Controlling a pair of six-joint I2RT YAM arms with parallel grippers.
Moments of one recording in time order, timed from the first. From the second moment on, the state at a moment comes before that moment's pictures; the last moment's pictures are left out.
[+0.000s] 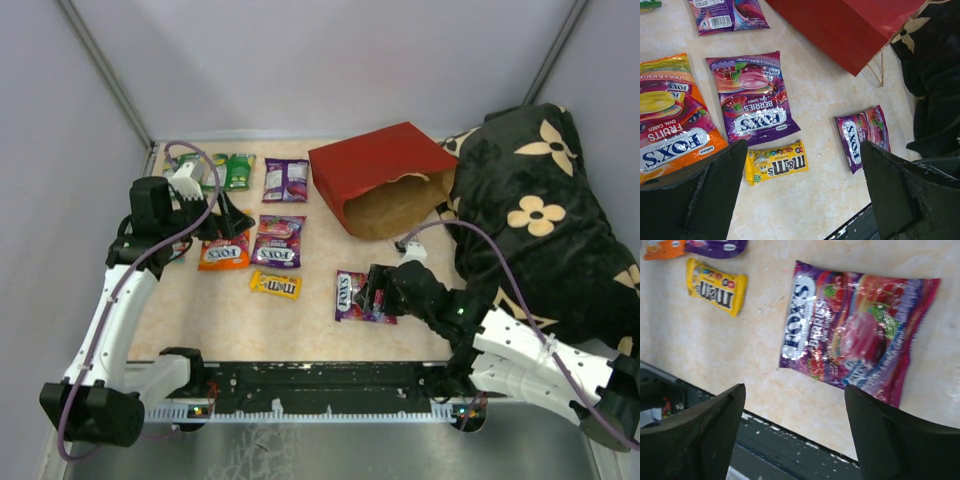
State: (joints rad) left arm -0.09 1.02 1.01 -0.50 0.51 -0.26; right arm 0.92 0.78 0.55 -0.44 0.17 0.87
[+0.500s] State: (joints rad) left arm -0.09 1.03 0.99 -0.49 0.51 -0.26; right arm 0.67 1.03 0.59 -0.50 0.18 0.68
